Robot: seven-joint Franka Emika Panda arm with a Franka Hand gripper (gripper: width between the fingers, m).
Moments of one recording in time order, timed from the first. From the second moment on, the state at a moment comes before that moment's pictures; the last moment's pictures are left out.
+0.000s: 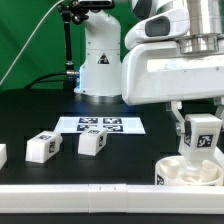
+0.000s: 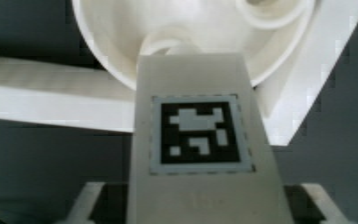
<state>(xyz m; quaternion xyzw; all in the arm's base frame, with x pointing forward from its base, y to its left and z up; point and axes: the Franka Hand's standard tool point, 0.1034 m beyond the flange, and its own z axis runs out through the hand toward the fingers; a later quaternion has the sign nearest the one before) 0.660 0.091 0.098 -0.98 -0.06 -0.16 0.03</state>
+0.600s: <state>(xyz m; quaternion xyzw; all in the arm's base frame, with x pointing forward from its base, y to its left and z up) 0.665 0.090 0.095 -0.98 -0.07 -0.16 0.03</state>
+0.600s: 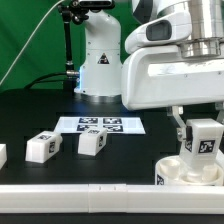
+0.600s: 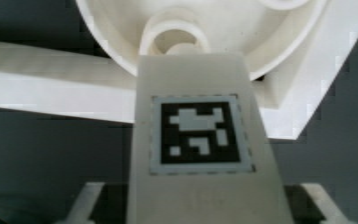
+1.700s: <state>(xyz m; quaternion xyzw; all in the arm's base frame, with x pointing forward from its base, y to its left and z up) 0.659 0.087 0.082 -0.99 -0.07 -0.15 0.03</state>
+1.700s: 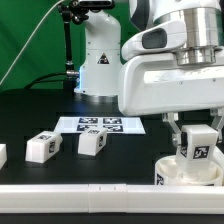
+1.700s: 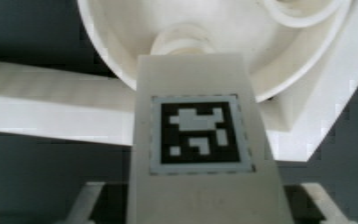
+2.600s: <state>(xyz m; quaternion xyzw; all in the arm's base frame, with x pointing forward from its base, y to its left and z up) 0.658 0.087 0.074 -0.98 -0.07 -0.16 0.03</state>
